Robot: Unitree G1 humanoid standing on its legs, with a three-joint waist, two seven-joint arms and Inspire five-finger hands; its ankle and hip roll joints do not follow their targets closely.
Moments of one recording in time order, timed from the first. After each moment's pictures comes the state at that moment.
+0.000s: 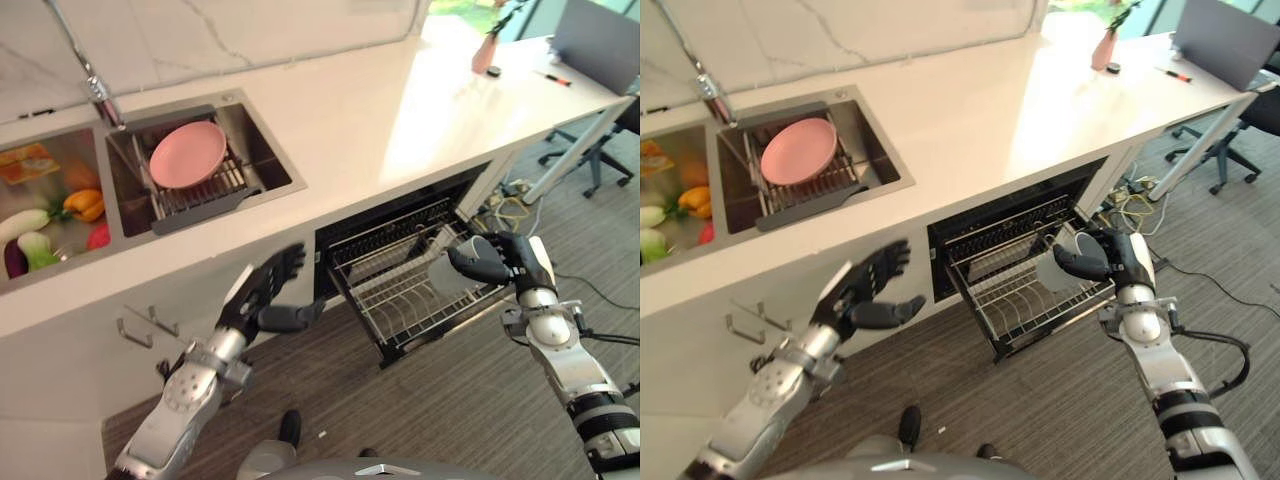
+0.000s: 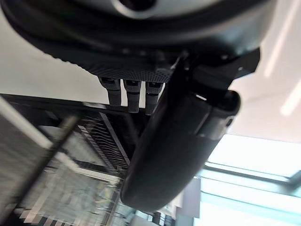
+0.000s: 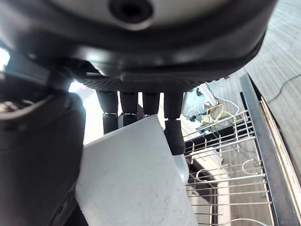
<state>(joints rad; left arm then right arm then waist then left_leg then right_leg) 0.28 0.59 -0.29 -0.13 -0.43 -0.04 0.00 -0.18 -0.68 0.15 0.41 0.11 0.00 -0.19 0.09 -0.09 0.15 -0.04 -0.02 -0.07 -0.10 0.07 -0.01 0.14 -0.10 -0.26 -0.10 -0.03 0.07</state>
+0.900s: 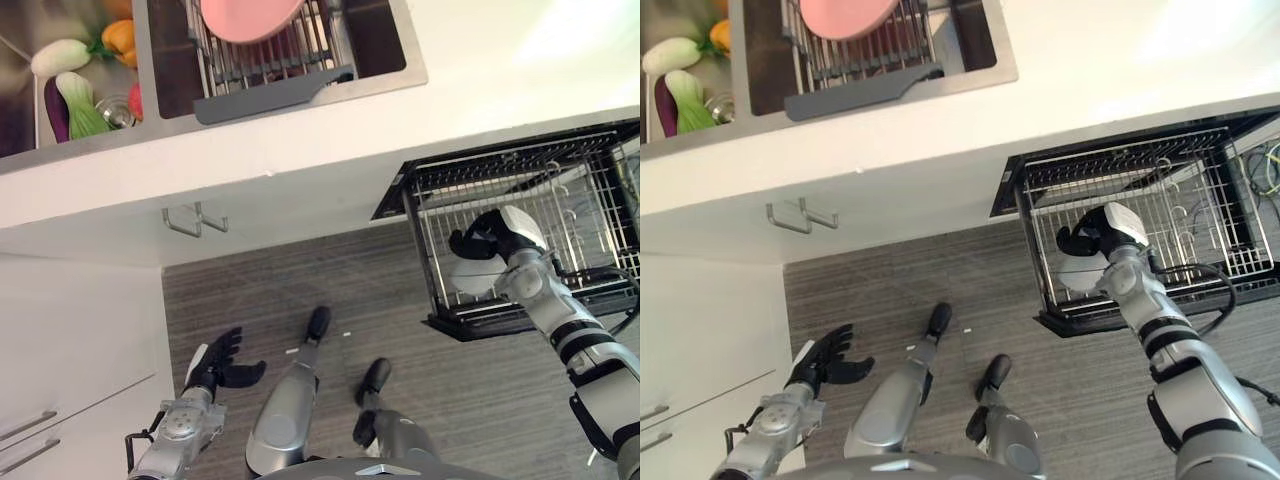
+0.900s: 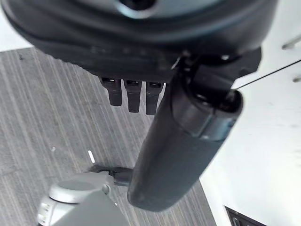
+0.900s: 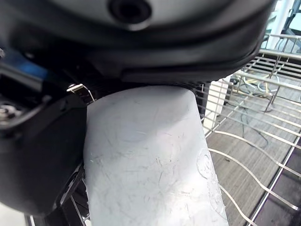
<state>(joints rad) 0.16 0.43 -0.22 0.56 -0.27 -0.09 0.14 -0.61 -0.67 0.45 0.87 -0.16 0.00 -0.21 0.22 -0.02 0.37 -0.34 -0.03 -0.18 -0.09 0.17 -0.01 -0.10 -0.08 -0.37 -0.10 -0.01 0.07</state>
